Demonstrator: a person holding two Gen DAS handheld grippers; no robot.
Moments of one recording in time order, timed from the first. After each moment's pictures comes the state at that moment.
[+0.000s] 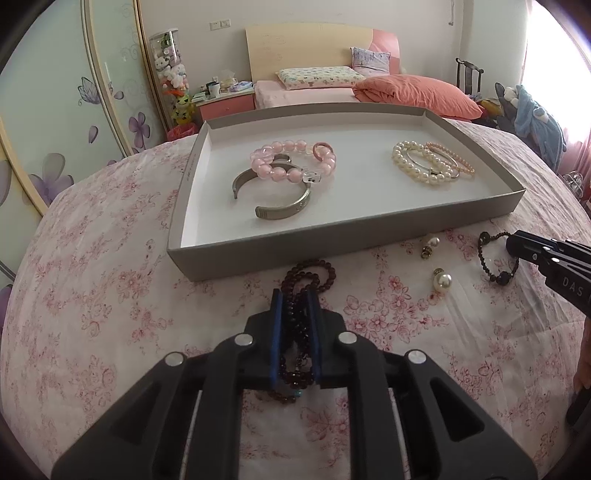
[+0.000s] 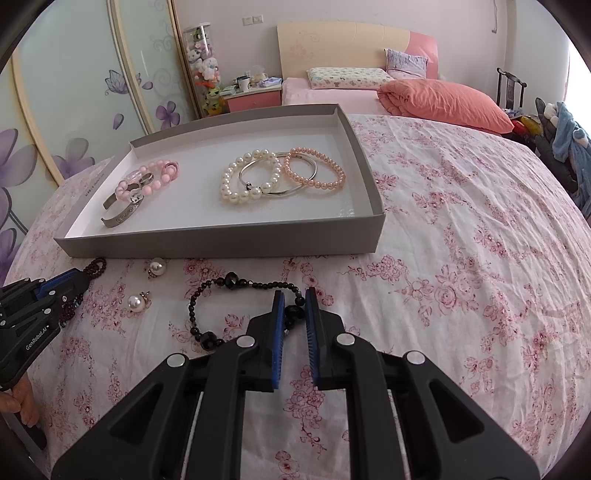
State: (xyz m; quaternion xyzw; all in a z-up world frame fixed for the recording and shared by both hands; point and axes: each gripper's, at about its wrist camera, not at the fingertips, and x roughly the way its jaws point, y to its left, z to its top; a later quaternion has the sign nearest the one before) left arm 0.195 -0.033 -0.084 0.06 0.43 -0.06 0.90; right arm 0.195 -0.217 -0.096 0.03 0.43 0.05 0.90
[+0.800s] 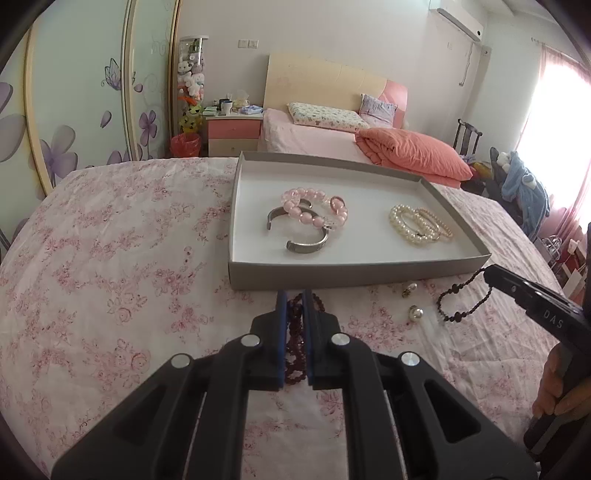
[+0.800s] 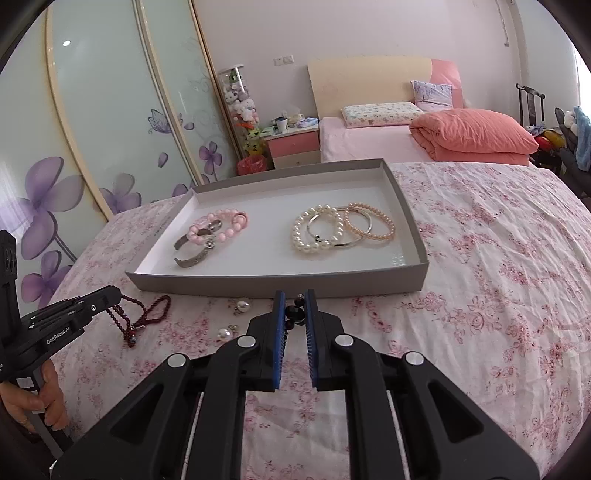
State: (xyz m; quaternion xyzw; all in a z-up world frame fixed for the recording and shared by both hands) left arm 0.164 0.013 -0.044 -0.05 0.37 -0.07 0.92; right arm 0.168 -0.199 -0.056 0.07 0.34 0.13 0.93
